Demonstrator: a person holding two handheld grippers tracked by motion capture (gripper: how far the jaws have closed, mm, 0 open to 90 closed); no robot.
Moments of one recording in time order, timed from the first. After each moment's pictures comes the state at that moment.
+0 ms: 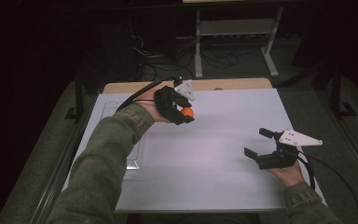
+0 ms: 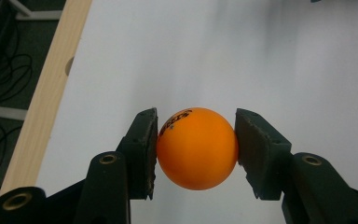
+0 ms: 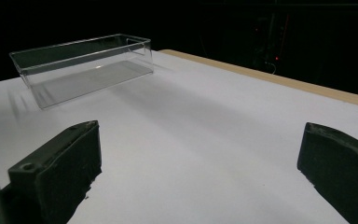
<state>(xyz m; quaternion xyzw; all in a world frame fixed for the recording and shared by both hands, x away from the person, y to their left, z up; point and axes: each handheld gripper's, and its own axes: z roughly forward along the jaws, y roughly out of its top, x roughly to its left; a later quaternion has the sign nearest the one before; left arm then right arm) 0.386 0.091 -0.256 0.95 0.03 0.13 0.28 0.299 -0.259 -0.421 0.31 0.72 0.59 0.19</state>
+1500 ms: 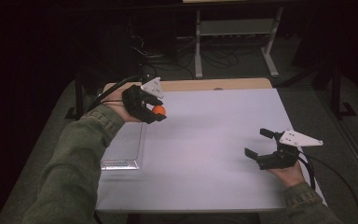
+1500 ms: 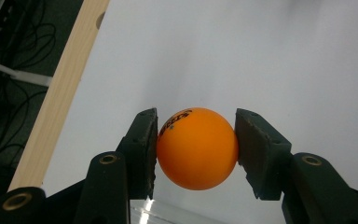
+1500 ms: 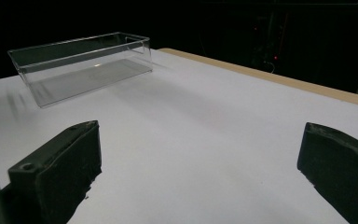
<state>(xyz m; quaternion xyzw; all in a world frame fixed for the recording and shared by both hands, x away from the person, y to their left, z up) 0.376 0.161 -0.241 0.95 0.08 0.16 0.25 0.298 -0.260 -0.421 0.31 0.72 0.58 0.19</state>
